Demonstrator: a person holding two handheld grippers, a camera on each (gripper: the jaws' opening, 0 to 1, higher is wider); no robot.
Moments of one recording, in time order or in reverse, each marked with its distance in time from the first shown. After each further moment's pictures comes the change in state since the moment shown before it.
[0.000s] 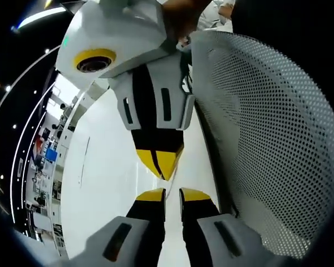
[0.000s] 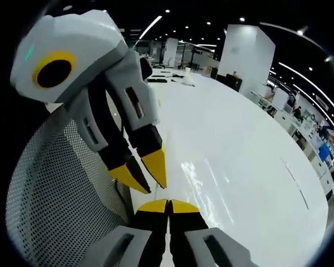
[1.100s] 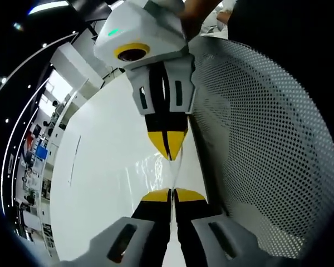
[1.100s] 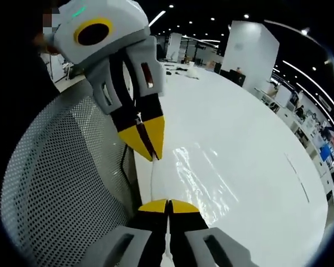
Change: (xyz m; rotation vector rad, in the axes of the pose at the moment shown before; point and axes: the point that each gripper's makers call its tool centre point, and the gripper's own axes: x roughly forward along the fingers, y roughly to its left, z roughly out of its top) left arm -0.007 -0.008 0.005 -0.027 -0.031 -0.080; right arm -0.008 0.009 -0.032 -0.012 0.052 0.009
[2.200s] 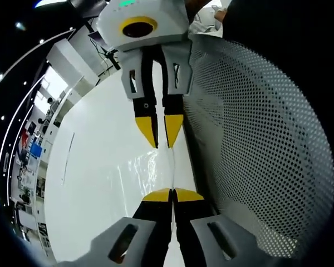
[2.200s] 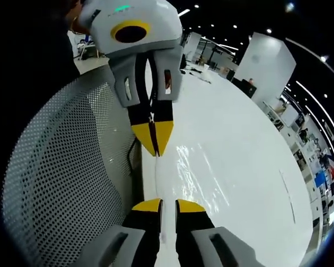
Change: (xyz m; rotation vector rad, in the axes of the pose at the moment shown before) left arm -0.001 -0.014 -0.002 -0.022 0.014 -0.053; right arm -0.014 0.008 -0.006 -0.182 0.038 -0.001
